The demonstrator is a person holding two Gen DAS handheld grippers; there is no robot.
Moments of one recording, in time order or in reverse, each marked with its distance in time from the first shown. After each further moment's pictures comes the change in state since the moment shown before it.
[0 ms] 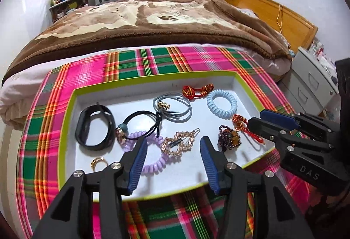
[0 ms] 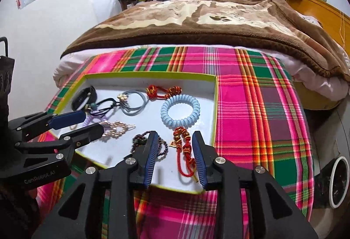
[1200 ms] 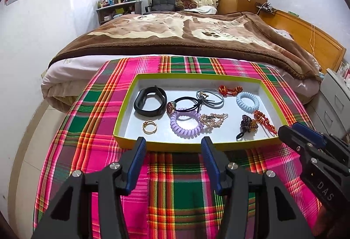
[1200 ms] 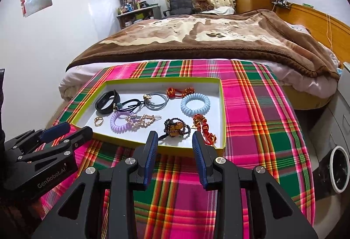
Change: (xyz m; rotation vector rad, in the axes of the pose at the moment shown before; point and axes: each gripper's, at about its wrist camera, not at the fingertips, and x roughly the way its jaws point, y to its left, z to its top) left arm -0.052 0.001 -0.046 -0.144 -0.109 0.258; right arm -0.045 0.036 -0.034 0.022 -0.113 -0.040
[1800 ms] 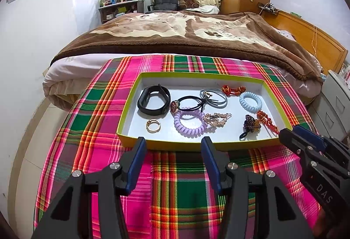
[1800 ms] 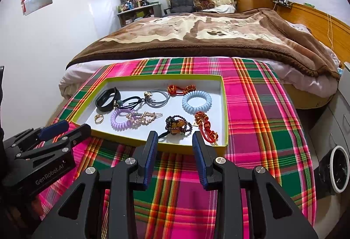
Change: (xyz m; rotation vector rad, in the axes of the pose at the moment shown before) left arm 0.001 0.003 -0.001 -0.010 0.003 0.007; right arm 0.003 0.005 -0.003 -0.010 0.012 -0.003
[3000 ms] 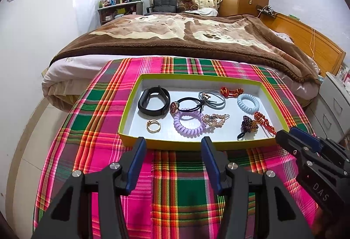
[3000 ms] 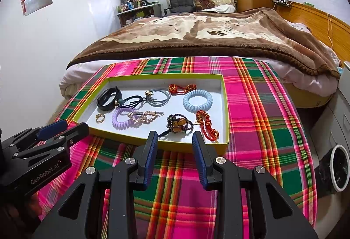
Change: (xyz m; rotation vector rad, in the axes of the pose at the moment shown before) left arm -0.005 0.006 -0.001 -0.009 -0.014 -0.014; right arm -0.002 0.000 -0.002 0.006 0.003 0.001
